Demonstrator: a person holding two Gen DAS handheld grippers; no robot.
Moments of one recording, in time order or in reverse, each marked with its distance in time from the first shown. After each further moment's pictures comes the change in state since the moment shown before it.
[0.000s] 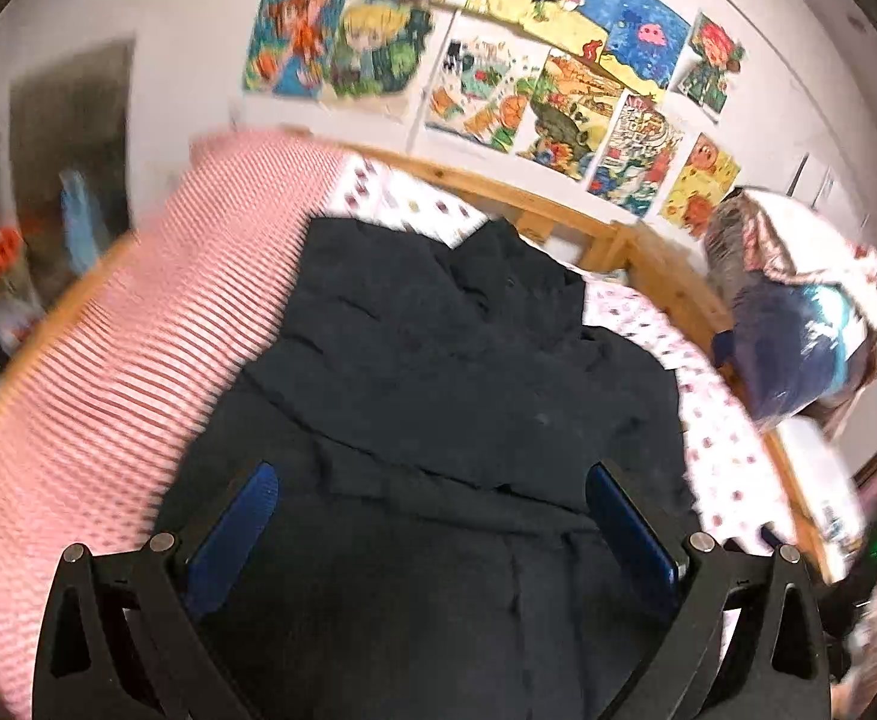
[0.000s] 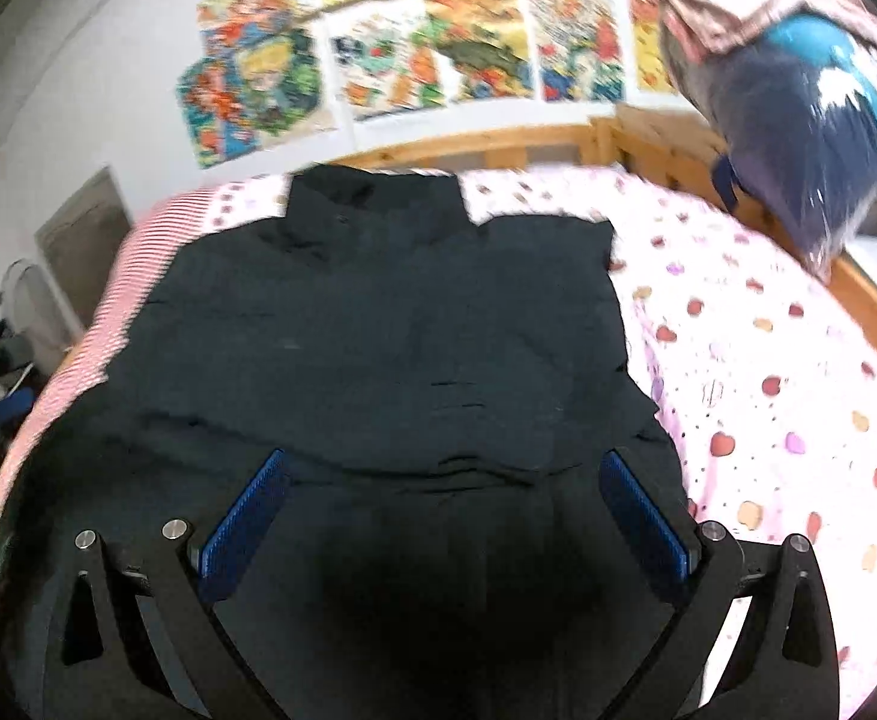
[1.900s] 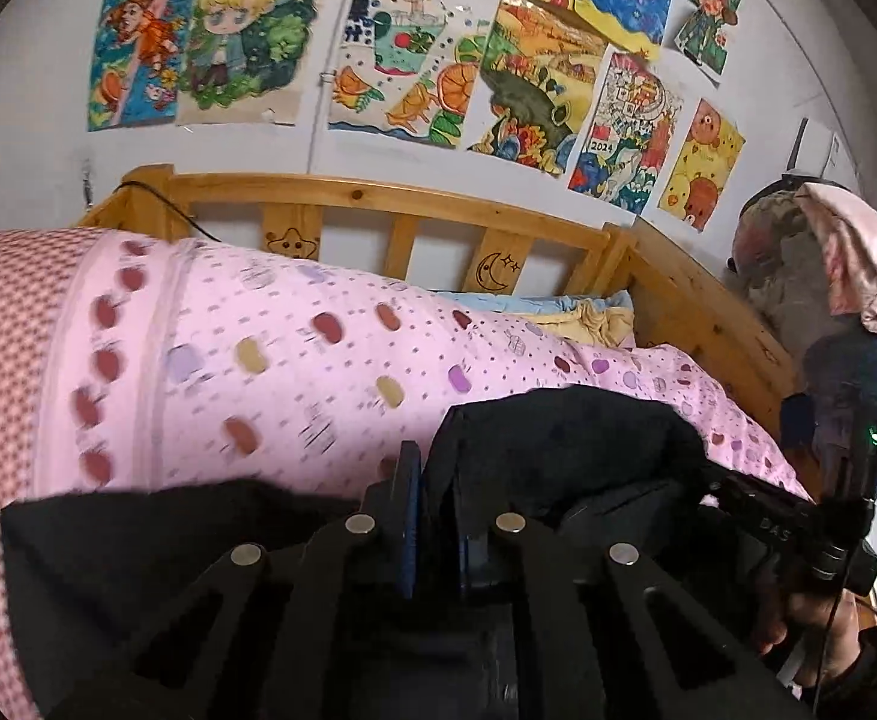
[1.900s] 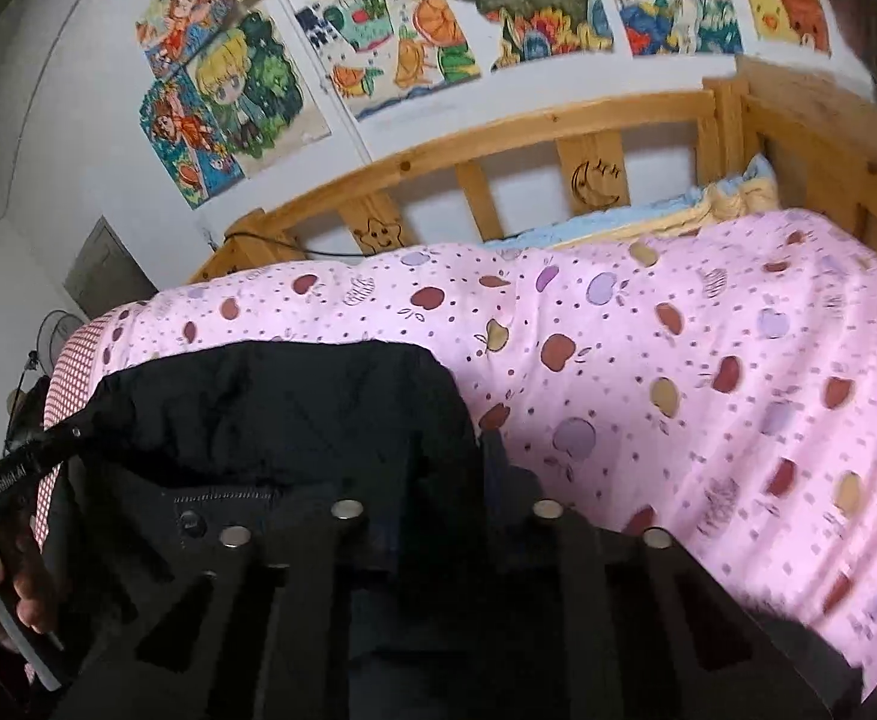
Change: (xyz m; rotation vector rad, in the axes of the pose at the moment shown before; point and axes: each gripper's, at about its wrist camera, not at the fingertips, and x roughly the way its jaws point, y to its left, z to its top) left arm 0.302 -0.060 0.193 0.125 0.005 -0.124; right arm 0.328 -0.021 0.219 0.051 0.058 0.213
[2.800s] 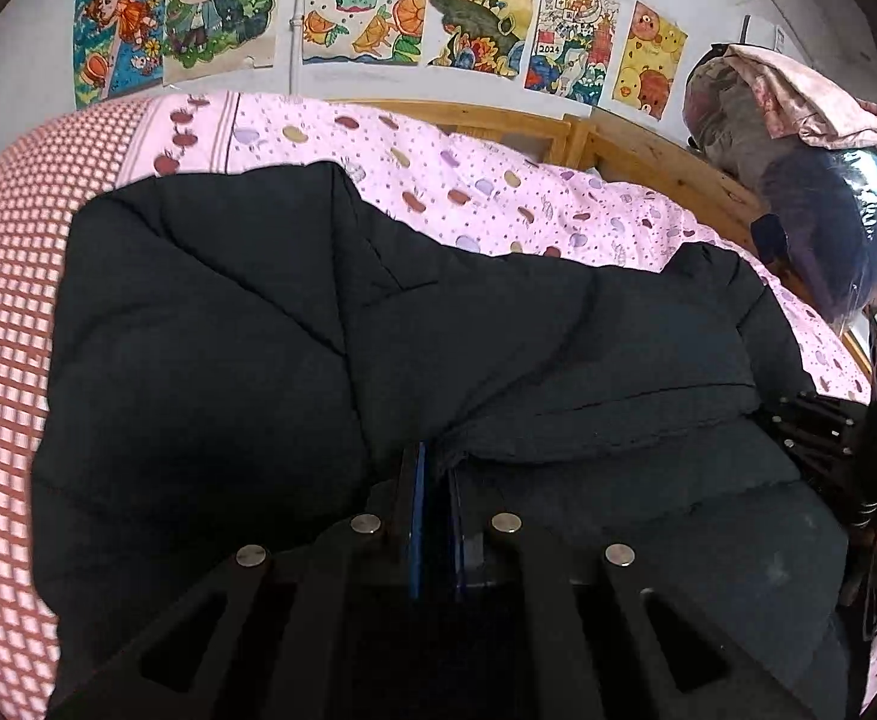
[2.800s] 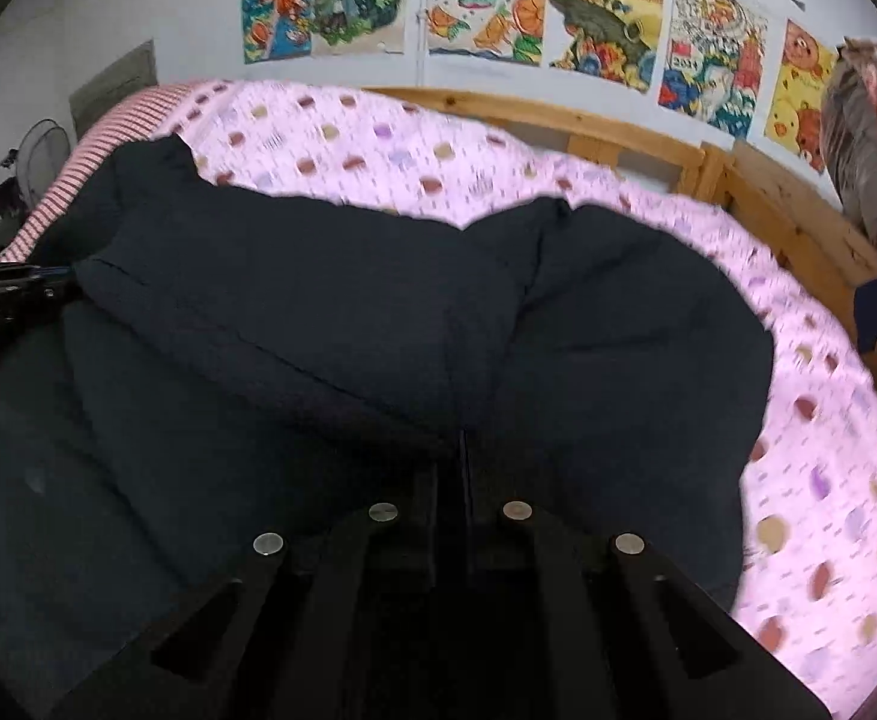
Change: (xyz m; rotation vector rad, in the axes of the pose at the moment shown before) left arm -0.048 0.027 -0.141 0.157 0.129 -0.007; right arm -0.108 0.039 -0.142 -0.339 0.080 -0.220
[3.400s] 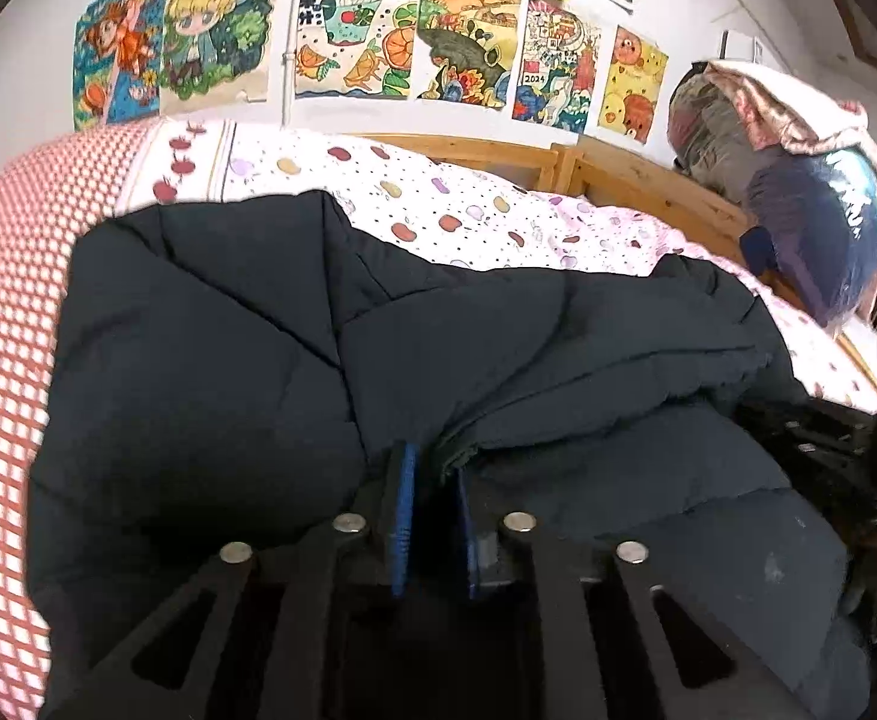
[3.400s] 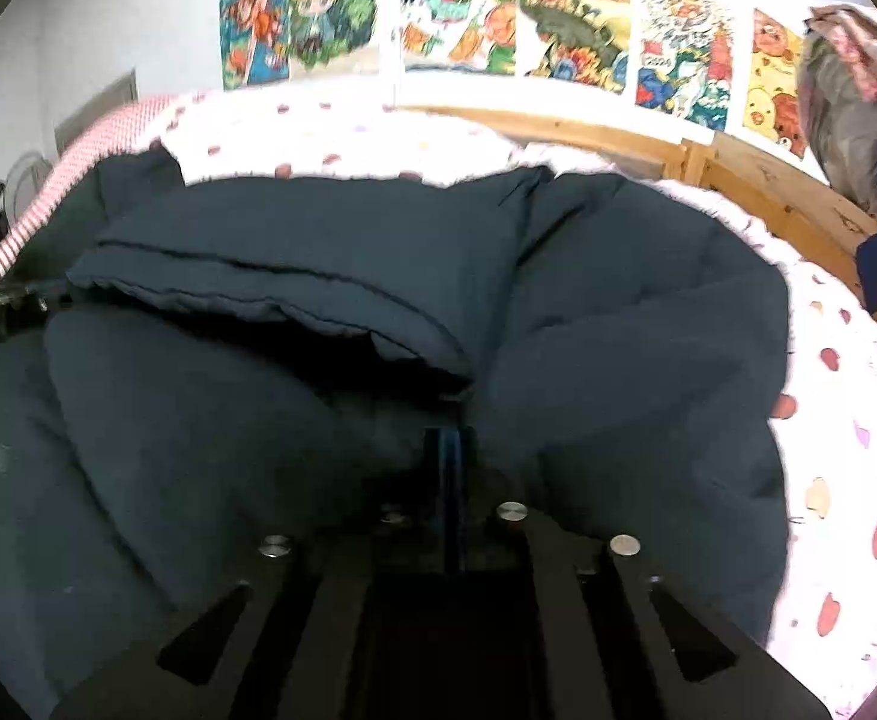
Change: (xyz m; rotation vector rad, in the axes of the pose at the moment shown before) left arm -0.007 0.000 -0.002 0.042 -0.100 0.016; right arm 0.005 0.001 -0.023 0.065 -0.100 -0.013
